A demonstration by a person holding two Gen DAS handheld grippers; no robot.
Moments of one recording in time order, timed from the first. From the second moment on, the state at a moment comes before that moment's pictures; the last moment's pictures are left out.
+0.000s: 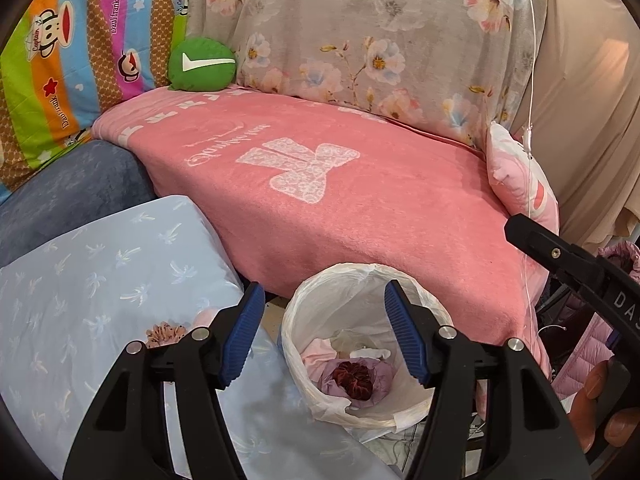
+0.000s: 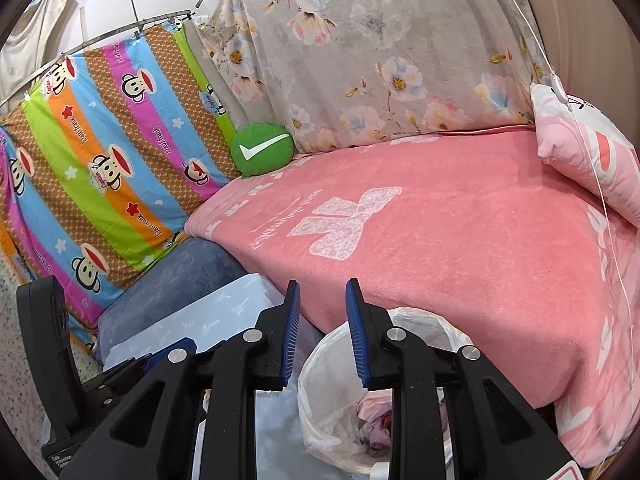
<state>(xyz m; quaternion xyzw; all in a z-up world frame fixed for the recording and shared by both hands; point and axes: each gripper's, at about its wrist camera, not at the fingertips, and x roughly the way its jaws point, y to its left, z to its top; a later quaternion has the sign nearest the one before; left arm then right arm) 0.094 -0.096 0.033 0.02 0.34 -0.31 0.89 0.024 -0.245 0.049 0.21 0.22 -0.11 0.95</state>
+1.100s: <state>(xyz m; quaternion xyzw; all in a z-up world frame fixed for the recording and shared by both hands) 0.125 -0.012 0.001 -0.02 0.38 -0.21 0.90 0.061 -0.169 0.019 0.17 0.28 -0.05 0.94</state>
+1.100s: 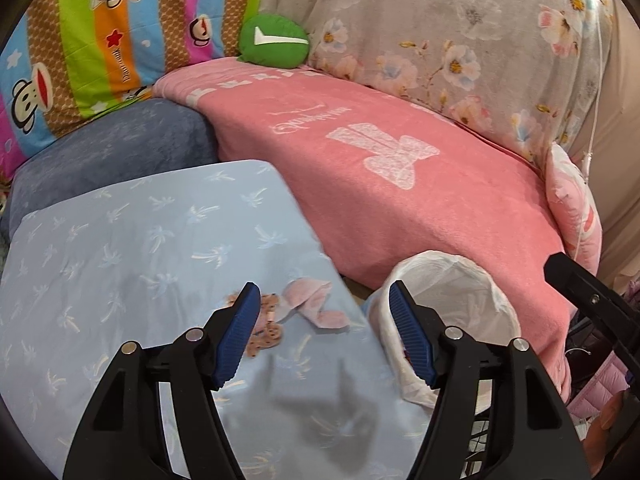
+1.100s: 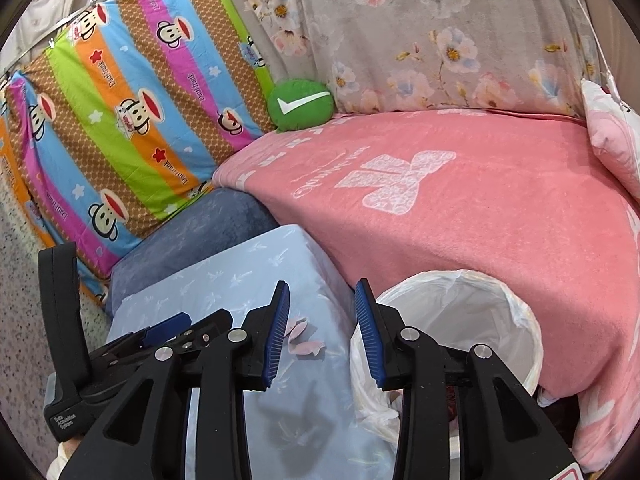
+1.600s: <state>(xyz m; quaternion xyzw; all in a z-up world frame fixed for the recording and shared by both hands) 0.160 0.031 -0.055 0.00 0.43 -0.14 0.89 0.110 -0.129 -0.035 0.15 0.35 -0.02 0.92</state>
